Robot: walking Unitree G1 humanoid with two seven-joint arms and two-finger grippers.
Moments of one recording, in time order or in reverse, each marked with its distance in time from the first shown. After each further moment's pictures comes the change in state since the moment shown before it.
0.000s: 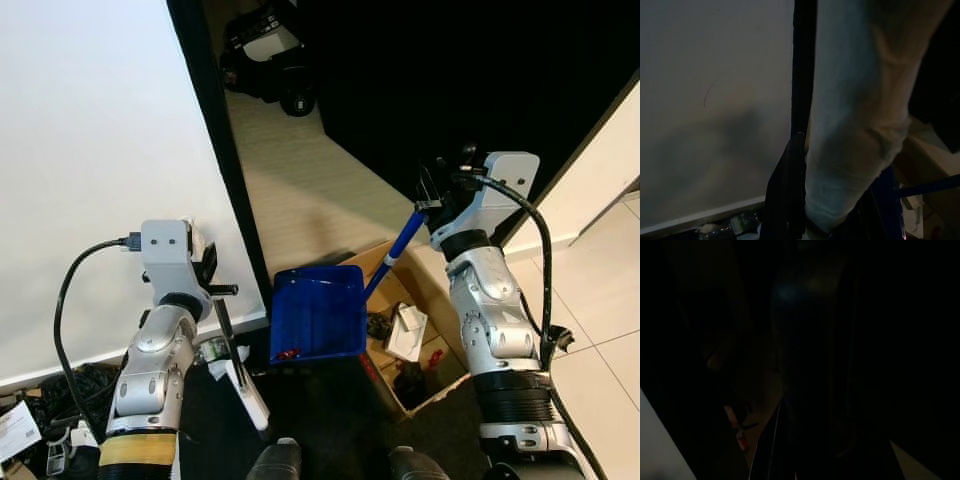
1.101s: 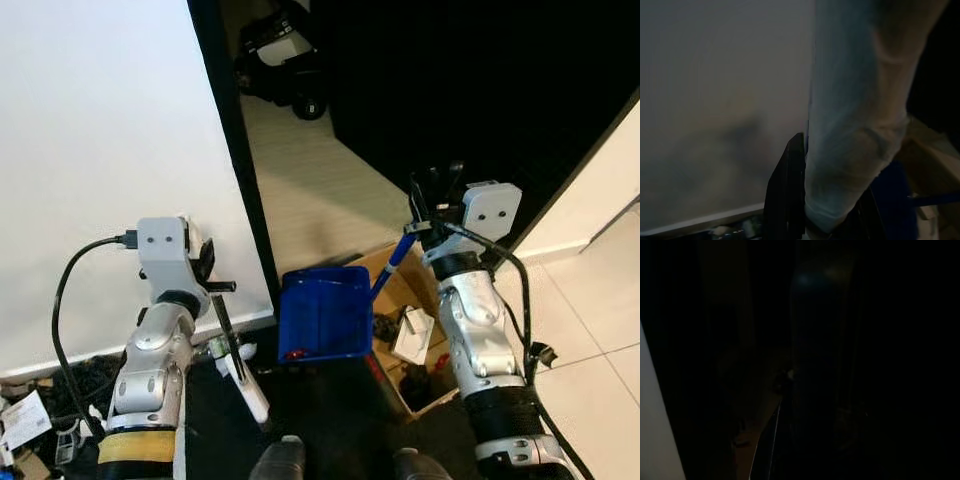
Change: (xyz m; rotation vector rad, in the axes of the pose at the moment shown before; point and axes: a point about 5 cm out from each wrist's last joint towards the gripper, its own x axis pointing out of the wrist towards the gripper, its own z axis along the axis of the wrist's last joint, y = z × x) left arm 0.001 0.011 0.009 0.021 -0.043 0.032; right arm -0.004 0.011 0.009 -0.128 -0.168 0.019
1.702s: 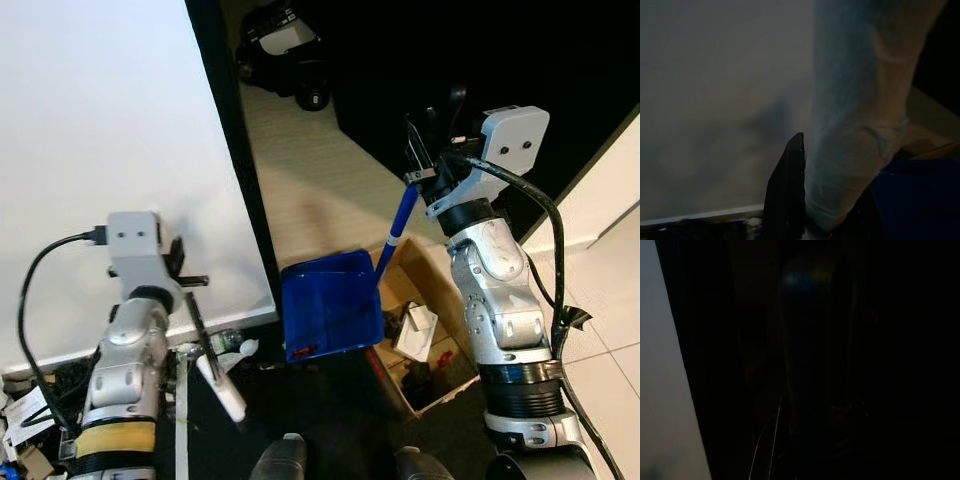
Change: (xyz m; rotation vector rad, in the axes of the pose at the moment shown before) left arm 0.000 0.034 0.002 0.045 0.019 0.124; right arm 0.018 0.015 0.038 0.029 0.072 0.150
